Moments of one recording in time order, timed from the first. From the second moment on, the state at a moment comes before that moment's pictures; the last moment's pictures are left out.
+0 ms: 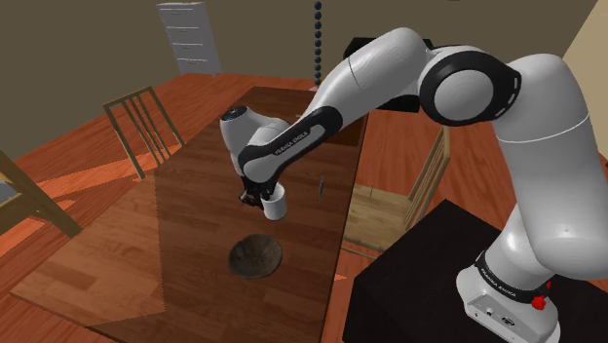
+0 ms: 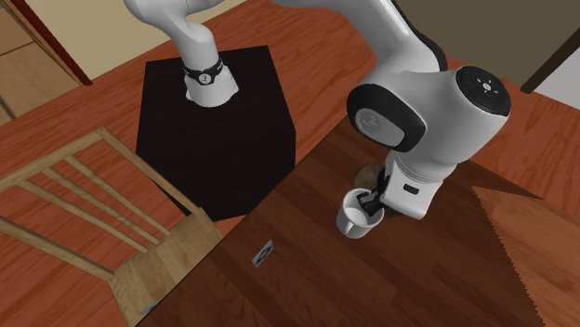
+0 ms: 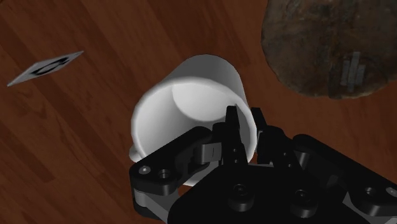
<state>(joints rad) 0.34 0.64 0.25 -1.61 -0.25 2.18 0.63</state>
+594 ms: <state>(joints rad) 0.34 0.58 0.27 -1.60 -0.23 2.10 0.63</state>
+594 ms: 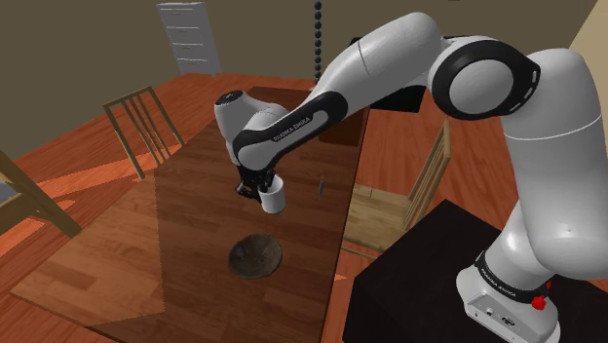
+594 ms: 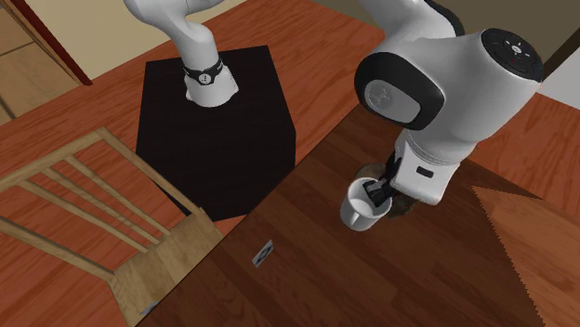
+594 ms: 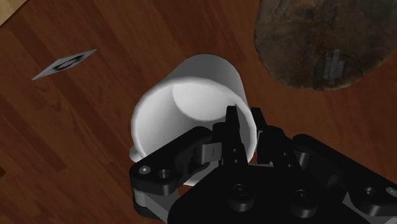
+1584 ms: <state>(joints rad) 0.52 0.63 0.31 -1.52 -0.25 2.05 0.84</state>
